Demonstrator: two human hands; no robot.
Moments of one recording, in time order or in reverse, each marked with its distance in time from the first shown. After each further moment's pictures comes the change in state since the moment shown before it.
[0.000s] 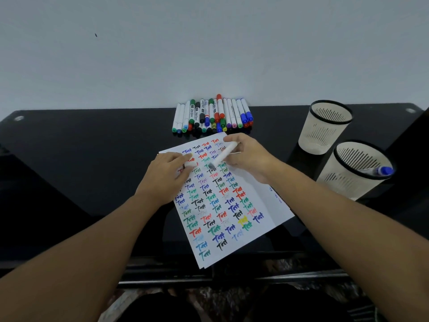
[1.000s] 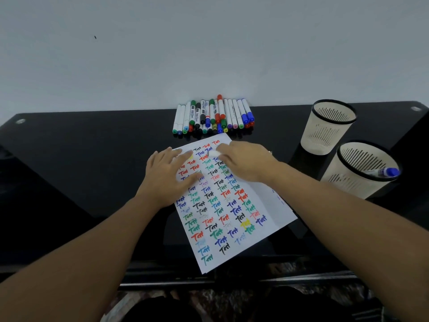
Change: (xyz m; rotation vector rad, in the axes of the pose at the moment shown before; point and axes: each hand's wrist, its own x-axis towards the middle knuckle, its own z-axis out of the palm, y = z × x) left_hand 0.003 0.004 -0.004 0.107 -0.110 -0.059; right_hand 0.015 0.004 -0.006 -1.269 -0.052 -0.443
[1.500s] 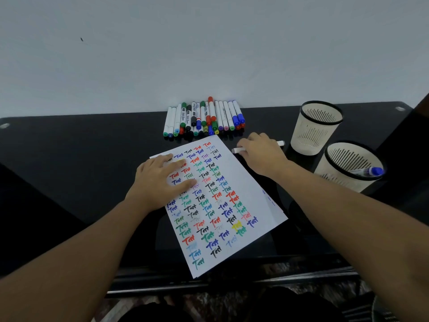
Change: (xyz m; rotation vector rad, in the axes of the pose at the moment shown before) left_hand 0.005 -0.001 -0.002 0.015 -0.153 -0.074; right_hand -0.009 0.057 0.008 -0.087 0.114 0.249
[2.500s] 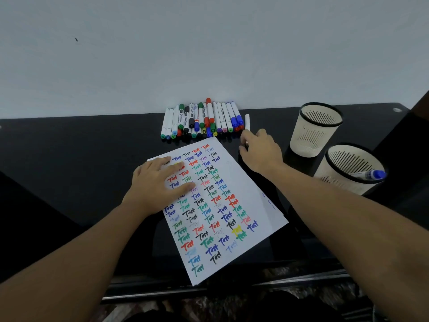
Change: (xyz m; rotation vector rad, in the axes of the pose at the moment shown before) left_hand 0.002 -0.002 0.002 -0.015 0.004 -0.001; right_hand 0.015 -0.002 0.010 0.164 0.077 0.296
